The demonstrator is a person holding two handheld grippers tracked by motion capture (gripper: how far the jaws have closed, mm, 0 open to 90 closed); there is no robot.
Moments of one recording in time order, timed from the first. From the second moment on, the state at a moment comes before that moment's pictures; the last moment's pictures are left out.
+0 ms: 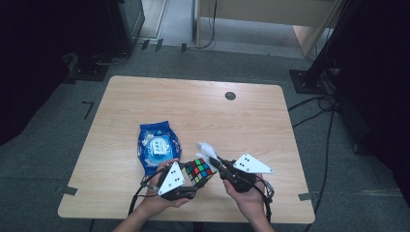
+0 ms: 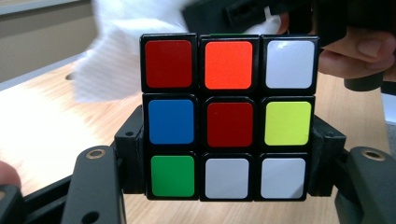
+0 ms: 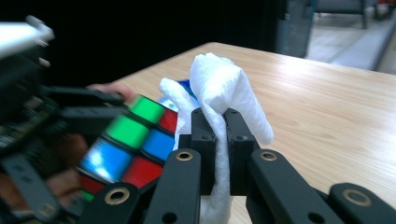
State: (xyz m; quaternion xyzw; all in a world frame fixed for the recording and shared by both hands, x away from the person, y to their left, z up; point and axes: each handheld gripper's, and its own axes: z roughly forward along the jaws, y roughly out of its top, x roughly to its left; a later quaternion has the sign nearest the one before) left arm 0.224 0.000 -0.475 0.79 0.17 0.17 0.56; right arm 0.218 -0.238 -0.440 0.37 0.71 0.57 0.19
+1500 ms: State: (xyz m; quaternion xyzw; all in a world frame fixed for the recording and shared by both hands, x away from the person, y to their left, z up) left arm 0.242 0.026 -0.464 0.77 0.23 0.17 0.57; right arm 0.237 -0.327 -0.470 0.50 0.66 0.50 0.26
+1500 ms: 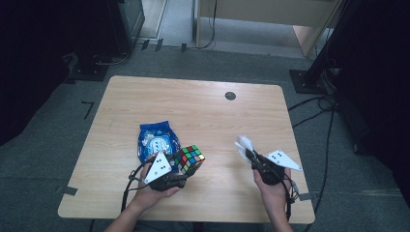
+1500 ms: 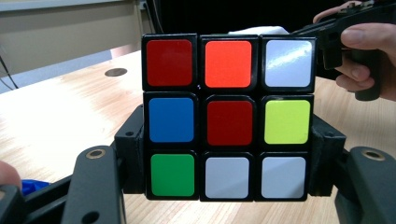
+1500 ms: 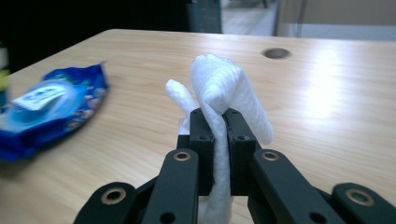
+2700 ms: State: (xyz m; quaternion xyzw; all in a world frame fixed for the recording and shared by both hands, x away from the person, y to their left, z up) left arm 0.254 0.026 -0.459 0.78 0.26 0.10 0.56; right arm 0.210 -0.216 -0.479 0.19 0.75 0.54 0.33
